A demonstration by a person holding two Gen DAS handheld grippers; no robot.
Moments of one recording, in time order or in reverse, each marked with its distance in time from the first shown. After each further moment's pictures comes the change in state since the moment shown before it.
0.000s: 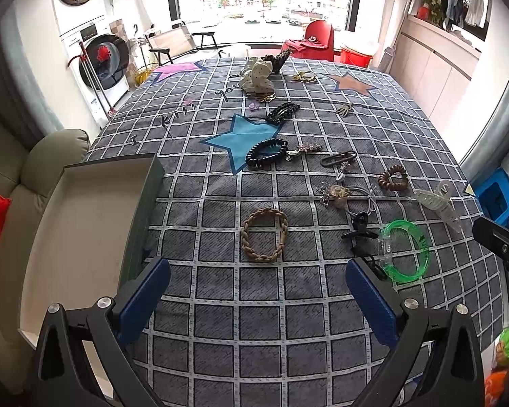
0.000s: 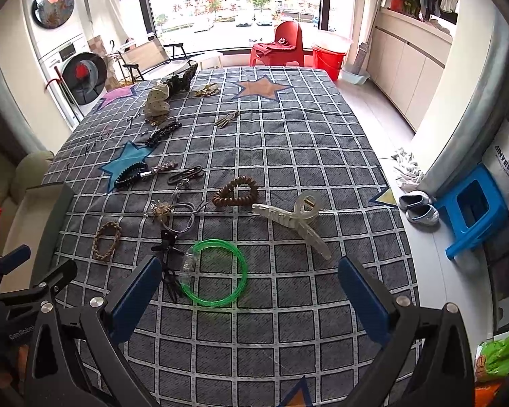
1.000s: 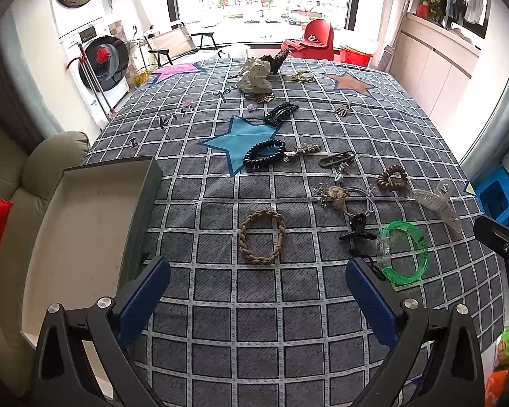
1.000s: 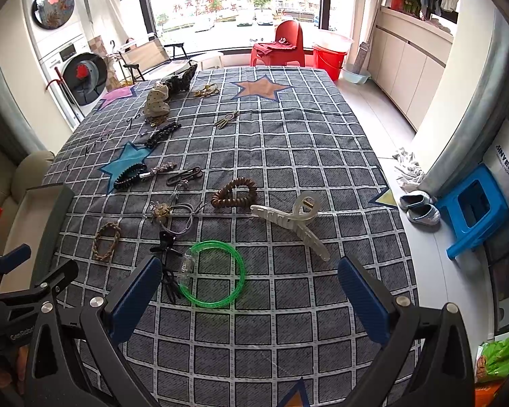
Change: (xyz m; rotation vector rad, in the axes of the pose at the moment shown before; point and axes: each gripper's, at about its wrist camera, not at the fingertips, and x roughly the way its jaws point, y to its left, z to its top) left arm -0.002 -0.005 0.001 0.006 0.000 0.004; right arm 0.001 -0.001 0.002 0.003 0.001 0.004
